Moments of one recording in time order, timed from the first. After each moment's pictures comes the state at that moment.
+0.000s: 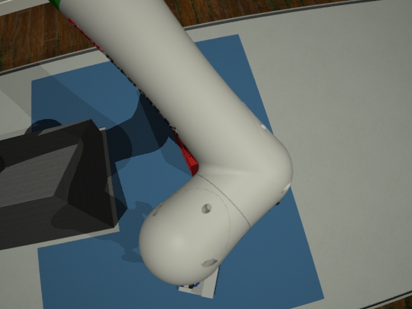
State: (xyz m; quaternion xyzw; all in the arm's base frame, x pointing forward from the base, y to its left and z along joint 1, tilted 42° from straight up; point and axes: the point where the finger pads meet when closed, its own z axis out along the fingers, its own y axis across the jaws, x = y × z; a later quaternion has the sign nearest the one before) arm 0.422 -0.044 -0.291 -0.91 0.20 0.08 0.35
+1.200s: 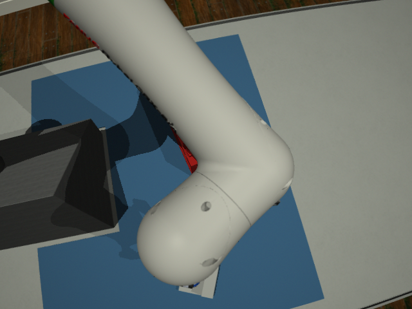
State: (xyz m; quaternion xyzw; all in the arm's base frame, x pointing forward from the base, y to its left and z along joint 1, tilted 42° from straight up) arm 0.422 -0.052 -0.283 -0.91 0.20 0.08 0.35
